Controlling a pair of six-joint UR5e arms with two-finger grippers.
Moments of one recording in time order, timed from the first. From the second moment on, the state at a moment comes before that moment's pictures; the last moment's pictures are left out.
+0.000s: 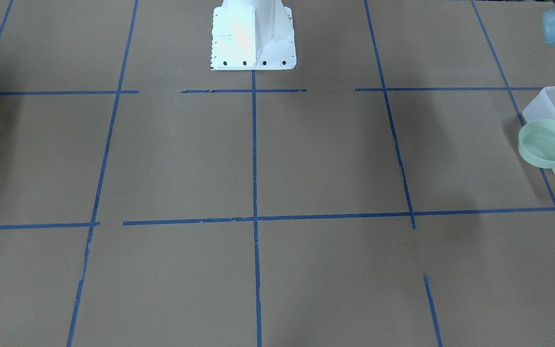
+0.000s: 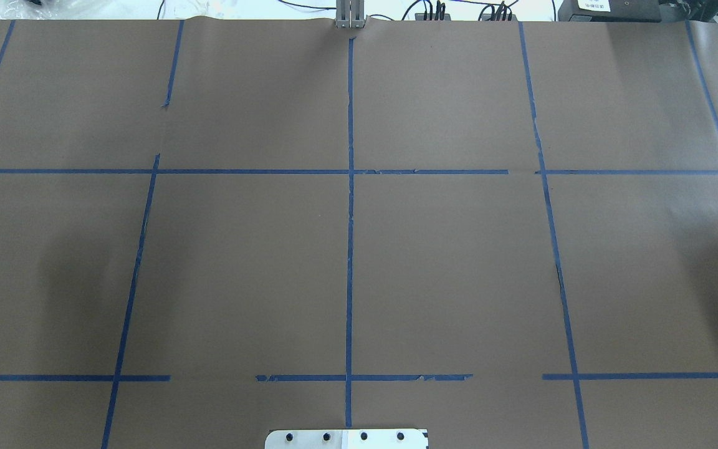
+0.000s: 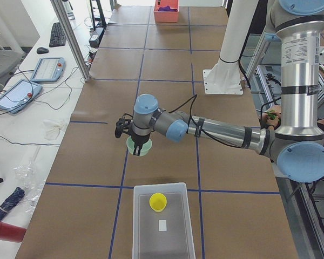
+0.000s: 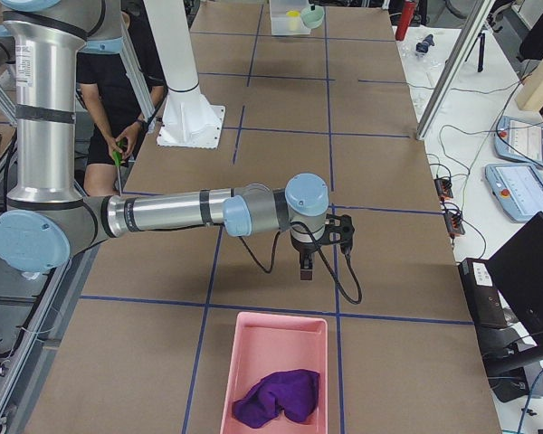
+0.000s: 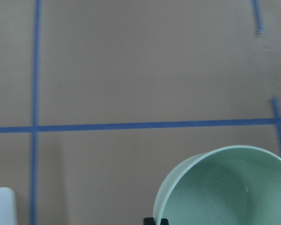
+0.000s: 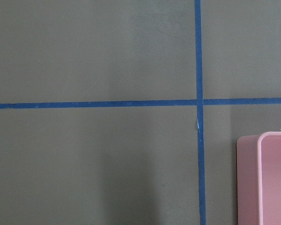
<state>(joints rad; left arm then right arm) -1.38 -1.48 -1.78 -1.87 -2.18 -0.32 1.51 -1.65 1.78 -1.50 2.41 0.22</state>
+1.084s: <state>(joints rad) -1.78 -1.47 -1.38 -1.89 -2.10 0.36 1.51 -1.65 1.75 -1.49 2.41 0.22</state>
